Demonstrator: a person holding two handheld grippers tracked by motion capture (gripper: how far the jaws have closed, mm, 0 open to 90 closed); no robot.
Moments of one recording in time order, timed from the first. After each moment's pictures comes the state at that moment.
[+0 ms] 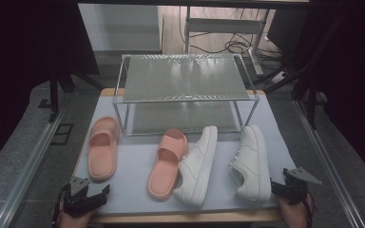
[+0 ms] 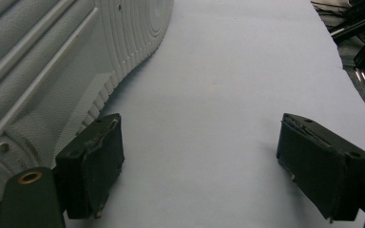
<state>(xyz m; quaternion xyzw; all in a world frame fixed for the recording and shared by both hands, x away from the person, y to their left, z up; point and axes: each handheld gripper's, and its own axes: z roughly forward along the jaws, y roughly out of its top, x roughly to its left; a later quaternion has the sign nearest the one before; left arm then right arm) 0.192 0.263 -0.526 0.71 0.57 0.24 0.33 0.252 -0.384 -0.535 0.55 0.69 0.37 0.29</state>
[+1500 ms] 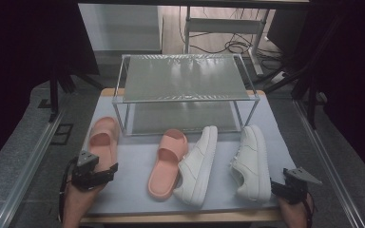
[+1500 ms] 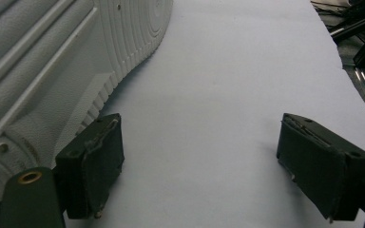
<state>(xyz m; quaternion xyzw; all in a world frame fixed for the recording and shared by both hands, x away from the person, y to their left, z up) 0.255 0.246 -0.481 0.73 0.54 0.21 0.36 0.252 -0.384 -0.535 0.55 0.69 0.37 0.29</state>
